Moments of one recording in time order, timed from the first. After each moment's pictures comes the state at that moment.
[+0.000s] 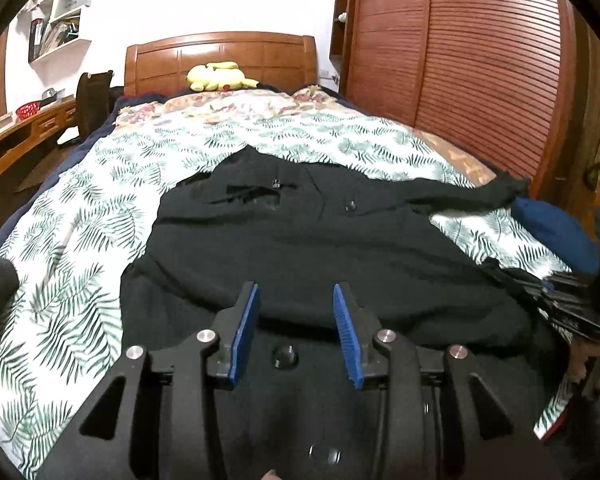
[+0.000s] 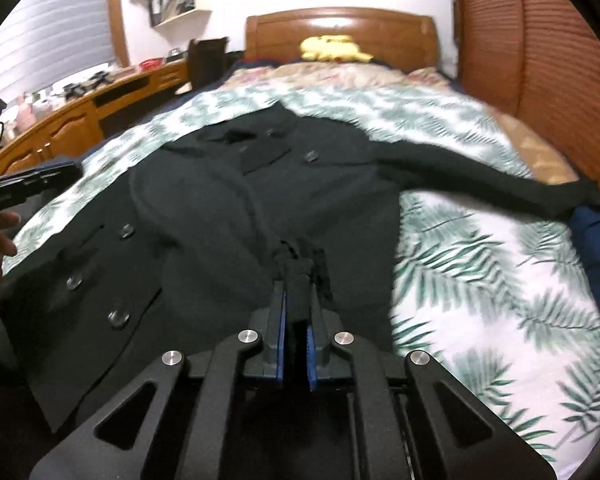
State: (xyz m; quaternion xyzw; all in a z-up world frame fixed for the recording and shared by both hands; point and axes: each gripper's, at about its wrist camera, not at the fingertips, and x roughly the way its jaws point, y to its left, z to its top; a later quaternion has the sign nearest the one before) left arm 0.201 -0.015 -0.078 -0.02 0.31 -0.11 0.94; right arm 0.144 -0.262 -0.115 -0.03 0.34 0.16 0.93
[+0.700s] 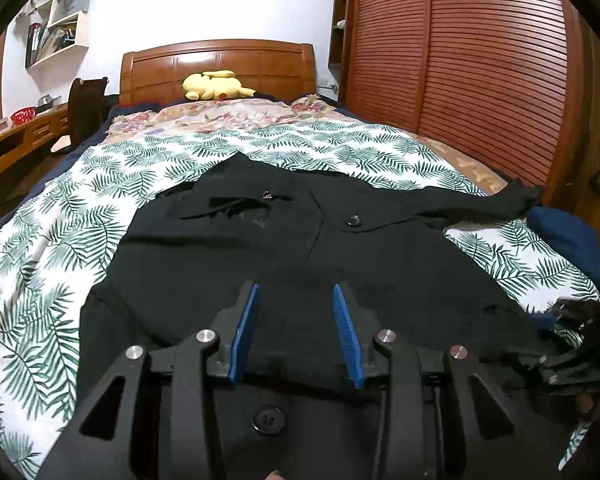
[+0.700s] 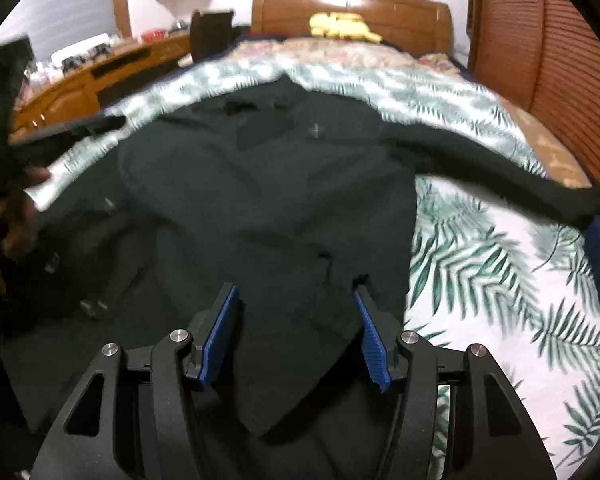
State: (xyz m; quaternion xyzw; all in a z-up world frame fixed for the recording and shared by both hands) left arm 0.248 -0.034 -0.111 -0.02 0.29 -0.11 0.95; right arm 0.176 -0.246 -0.161 -0.07 0.40 0.17 0.90
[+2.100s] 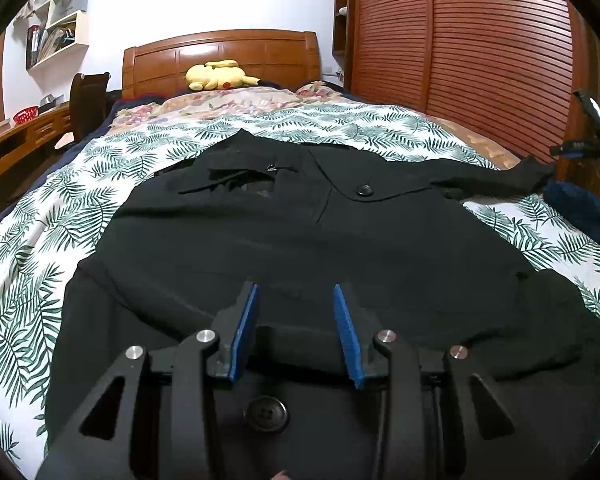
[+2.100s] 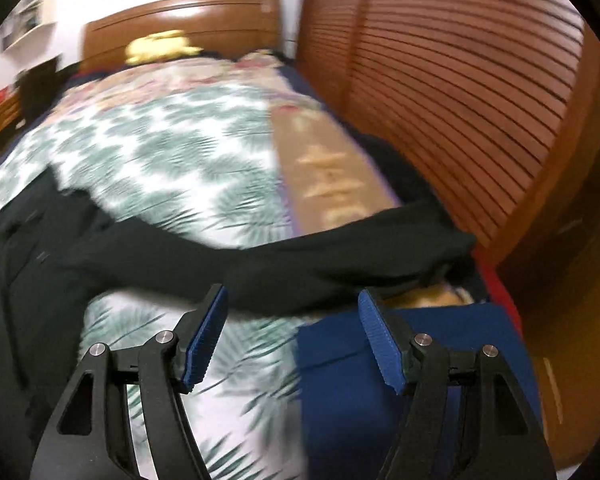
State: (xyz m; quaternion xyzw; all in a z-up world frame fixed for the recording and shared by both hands) left arm 0.253 -0.044 -0.146 0.00 0.31 -0.09 0.95; right arm 0.317 -0.521 -0.043 -0.01 0.39 -0.12 0.91
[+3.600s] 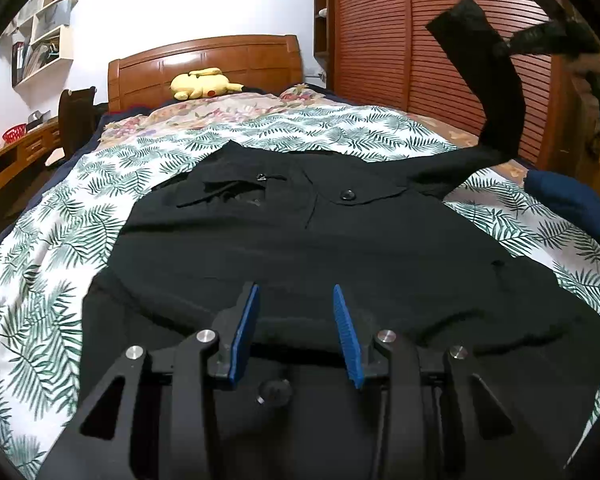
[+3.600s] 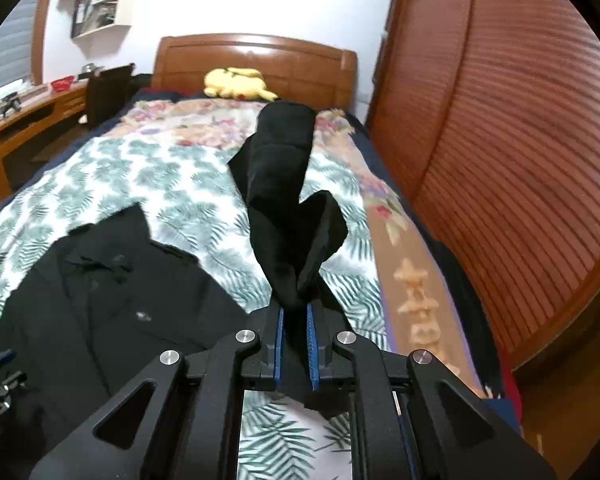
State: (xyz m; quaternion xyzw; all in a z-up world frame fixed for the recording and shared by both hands) left arm 0.229 -0.037 -0.123 0.03 0.30 -0.12 0.95; right arm 0.309 -0.336 0.078 -0.10 0.31 0.00 0.94
